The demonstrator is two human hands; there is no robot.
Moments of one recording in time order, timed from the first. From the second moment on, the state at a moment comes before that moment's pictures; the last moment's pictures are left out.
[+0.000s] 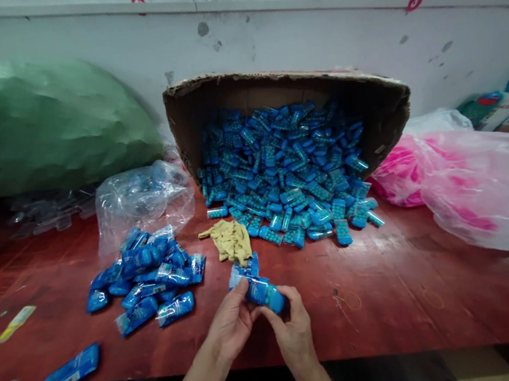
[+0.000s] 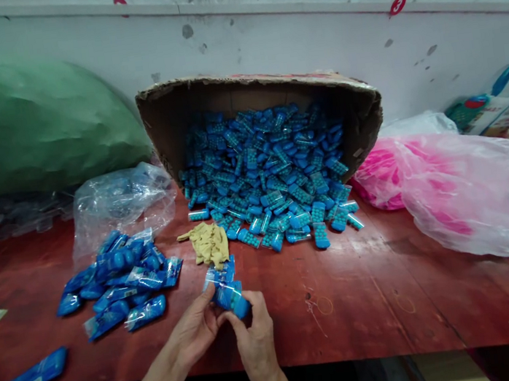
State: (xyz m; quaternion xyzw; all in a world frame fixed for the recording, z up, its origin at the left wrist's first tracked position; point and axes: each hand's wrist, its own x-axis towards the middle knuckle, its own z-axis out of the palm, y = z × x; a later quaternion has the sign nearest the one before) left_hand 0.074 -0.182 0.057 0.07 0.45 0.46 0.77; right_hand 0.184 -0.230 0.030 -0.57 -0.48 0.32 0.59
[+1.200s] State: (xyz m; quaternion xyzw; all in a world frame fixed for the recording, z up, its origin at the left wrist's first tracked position) left_hand 0.071 -0.193 0.067 0.15 0.32 0.36 0.86; right_hand 0.207 -0.224 0.059 -0.44 -0.56 0.51 0.48
